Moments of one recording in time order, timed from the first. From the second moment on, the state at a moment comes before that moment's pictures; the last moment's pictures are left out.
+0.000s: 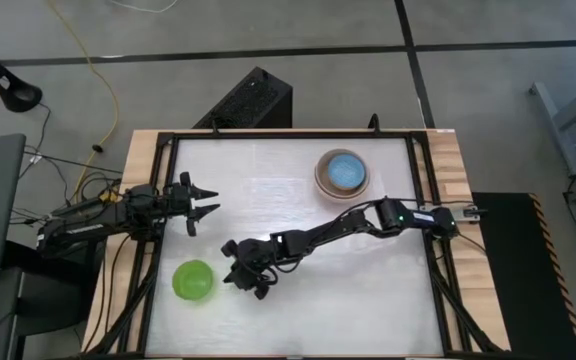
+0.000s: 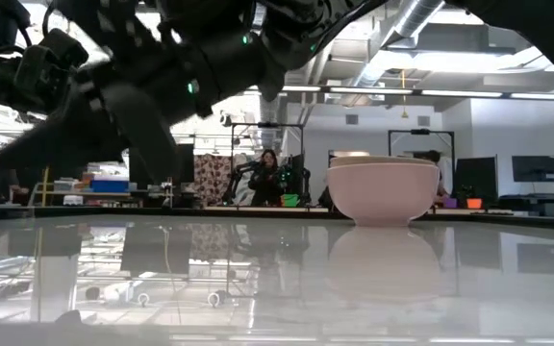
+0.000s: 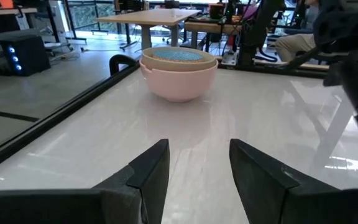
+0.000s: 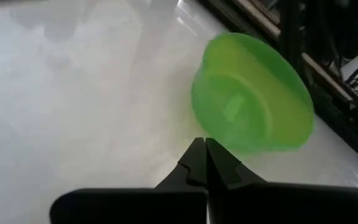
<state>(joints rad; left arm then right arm) 0.24 0.02 0.04 -0.08 -0.01 -0.04 0.20 2.41 1.87 0.06 -0.18 -0.60</state>
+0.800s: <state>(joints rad) 0.24 0.02 0.04 -0.08 -0.02 -0.04 0.25 2.26 1.87 -0.02 0.21 0.08</state>
